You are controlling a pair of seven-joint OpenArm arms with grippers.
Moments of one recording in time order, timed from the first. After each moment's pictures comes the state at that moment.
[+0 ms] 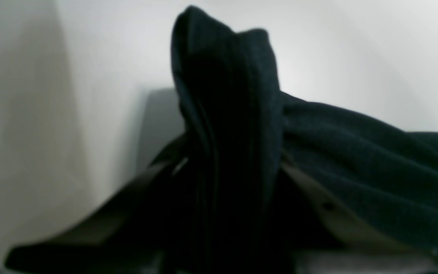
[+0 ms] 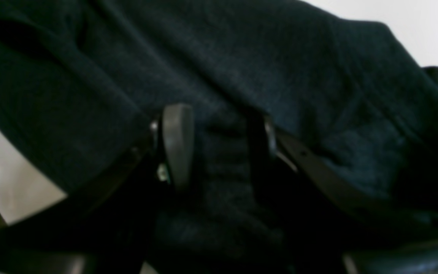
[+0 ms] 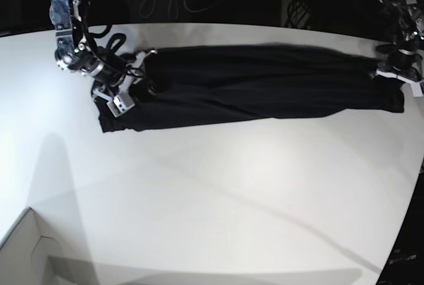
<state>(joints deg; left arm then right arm) 10.0 -18.0 -38.7 65.9 -23.3 -28.4 17.0 -11.1 15.4 -0.6 83.9 15.1 36.6 -24.4</state>
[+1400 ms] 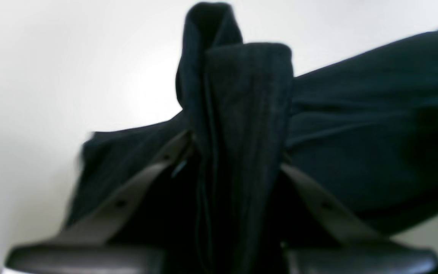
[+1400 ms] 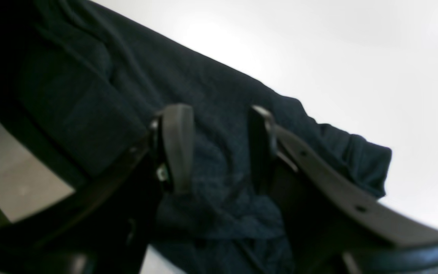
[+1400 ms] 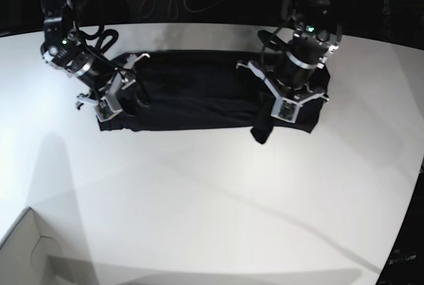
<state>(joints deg) 17.8 5.2 -4.9 107.1 5.5 -26.9 28.2 -16.4 14.3 5.1 100.6 13.8 35.8 -26.7</state>
